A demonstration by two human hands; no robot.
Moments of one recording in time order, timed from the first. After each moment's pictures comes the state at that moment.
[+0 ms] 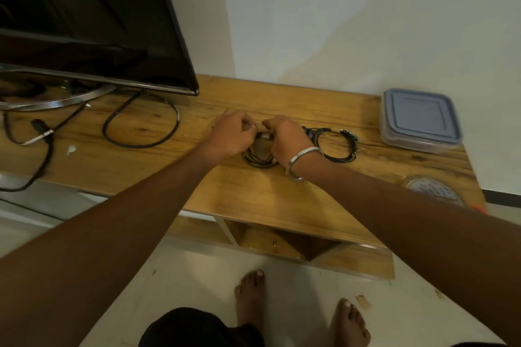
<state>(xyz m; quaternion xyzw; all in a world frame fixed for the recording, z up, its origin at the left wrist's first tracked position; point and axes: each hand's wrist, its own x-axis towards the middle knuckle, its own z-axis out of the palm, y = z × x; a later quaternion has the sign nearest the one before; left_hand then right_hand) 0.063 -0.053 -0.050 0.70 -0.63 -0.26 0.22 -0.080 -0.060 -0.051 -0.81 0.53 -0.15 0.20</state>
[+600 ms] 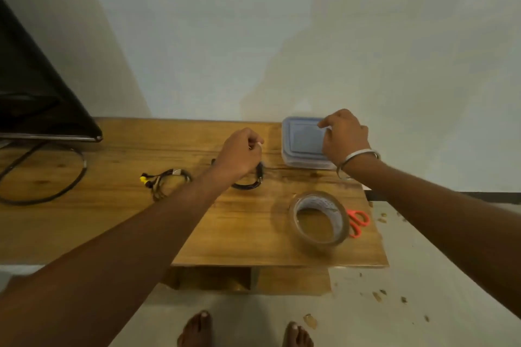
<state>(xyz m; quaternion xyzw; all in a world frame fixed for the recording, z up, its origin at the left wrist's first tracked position) -0.117 -0.070 -0.017 0.61 -0.66 -0.33 0.29 -0.328 -0.070 0.014 -0.67 0.72 -0.17 0.05</state>
